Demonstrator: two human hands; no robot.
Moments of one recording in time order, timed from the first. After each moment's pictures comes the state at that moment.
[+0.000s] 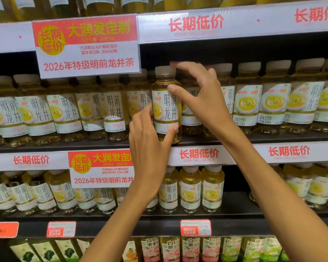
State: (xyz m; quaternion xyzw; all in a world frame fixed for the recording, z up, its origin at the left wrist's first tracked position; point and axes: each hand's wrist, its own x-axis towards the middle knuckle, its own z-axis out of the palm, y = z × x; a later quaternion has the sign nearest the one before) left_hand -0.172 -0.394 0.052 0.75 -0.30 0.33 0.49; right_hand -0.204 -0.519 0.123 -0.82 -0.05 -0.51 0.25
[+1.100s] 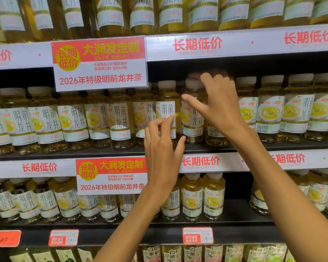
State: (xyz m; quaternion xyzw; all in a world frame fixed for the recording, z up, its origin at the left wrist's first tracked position) left_hand -0.178 -0.405 0.050 0.73 -0.35 0.38 0.44; right_hand -0.208 -0.541 0.134 -0.83 0.07 -0.55 -0.01
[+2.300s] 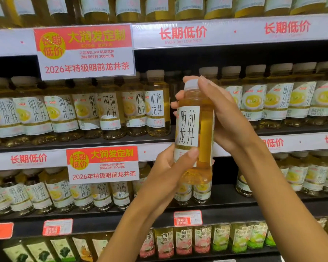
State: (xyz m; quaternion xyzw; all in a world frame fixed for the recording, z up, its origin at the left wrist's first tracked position) left_hand -0.232 -0.371 0.033 0.49 -0.42 -0.27 0.71; right_hand -0.279 -0.504 0.116 -0.65 -0.17 -0.28 0.69
